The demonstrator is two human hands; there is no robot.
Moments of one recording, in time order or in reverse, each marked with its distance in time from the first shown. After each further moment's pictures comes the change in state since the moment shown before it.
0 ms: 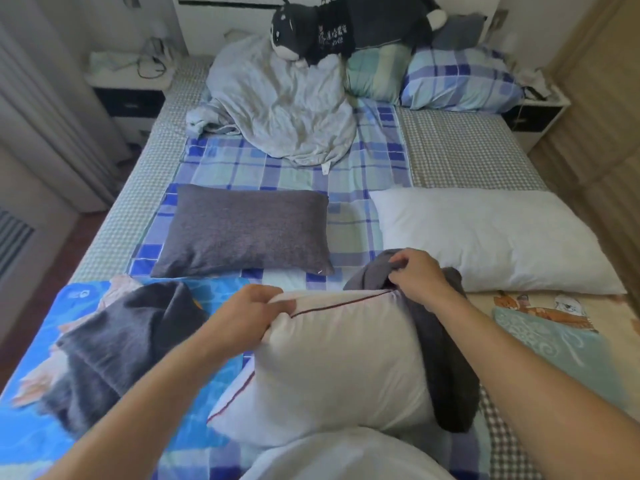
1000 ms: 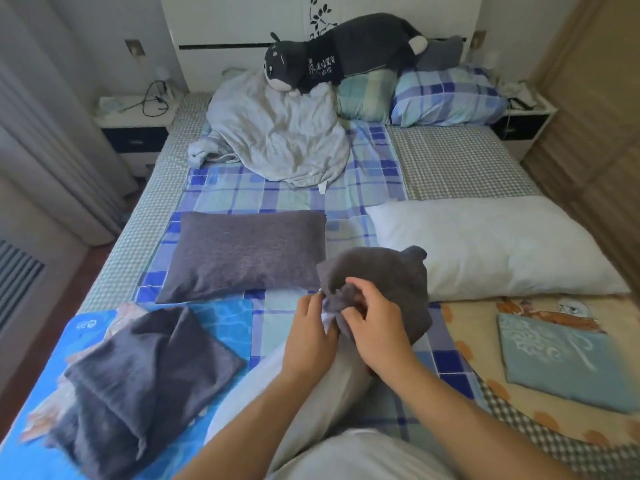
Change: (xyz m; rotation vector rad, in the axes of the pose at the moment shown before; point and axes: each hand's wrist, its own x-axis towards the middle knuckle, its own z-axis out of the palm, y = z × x) left_hand 0.058 -0.030 0.125 0.150 0.321 0.278; right_hand -0.098 -0.036 0.041 0.337 0.085 -0.239
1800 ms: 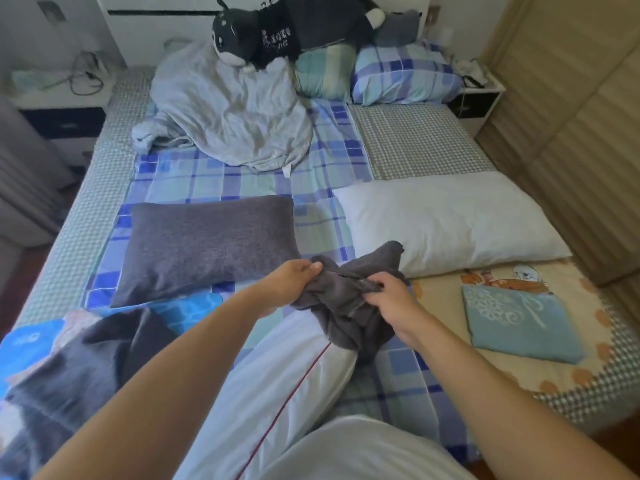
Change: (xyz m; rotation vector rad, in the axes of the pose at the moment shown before) left_hand 0.094 0.012 -0.033 -0.299 -0.607 -0.167; right_hand 0.042 0.082 -0.032 0.287 -0.051 0.389
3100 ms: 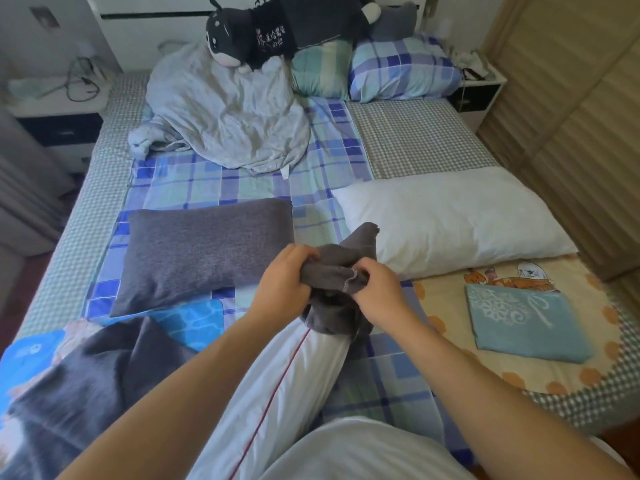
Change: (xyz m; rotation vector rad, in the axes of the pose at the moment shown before) left_hand -0.017 0.019 0.015 0.415 0.457 0.431; right_hand 0.005 -0.035 0.015 -0.324 0.116 -0.252
